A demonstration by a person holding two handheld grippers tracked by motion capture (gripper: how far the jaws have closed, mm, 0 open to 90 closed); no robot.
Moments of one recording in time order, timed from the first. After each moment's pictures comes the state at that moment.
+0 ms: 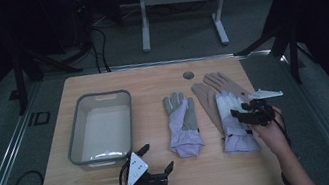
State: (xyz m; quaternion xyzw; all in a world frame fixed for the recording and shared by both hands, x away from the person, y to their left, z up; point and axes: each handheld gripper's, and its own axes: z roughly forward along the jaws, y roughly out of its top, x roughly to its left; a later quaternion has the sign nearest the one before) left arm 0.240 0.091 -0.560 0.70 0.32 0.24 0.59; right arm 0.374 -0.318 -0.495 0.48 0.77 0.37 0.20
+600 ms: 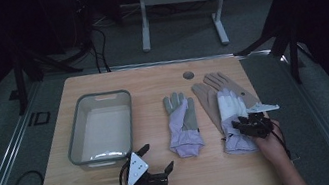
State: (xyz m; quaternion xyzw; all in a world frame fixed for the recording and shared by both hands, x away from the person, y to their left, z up) left arm 0.240 0.091 -0.559 0.70 0.32 0.24 0.59; right arm 0.358 -0.322 -0.538 0.47 0.78 0.36 0.19
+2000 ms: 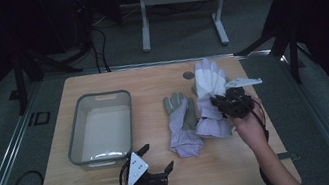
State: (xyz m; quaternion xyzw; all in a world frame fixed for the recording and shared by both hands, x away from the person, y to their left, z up) left arm 0.240 0.090 -0.559 0.70 0.32 0.24 0.58; right arm 0.360 -0.225 -0.416 0.46 0.76 0.40 0.21
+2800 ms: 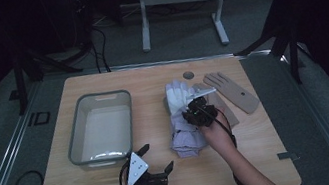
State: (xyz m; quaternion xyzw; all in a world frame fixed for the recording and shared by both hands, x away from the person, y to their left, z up) left arm 0.240 0.091 -0.559 0.70 0.32 0.24 0.59; right arm 0.379 -0.140 -0.466 0.46 0.81 0.33 0.16
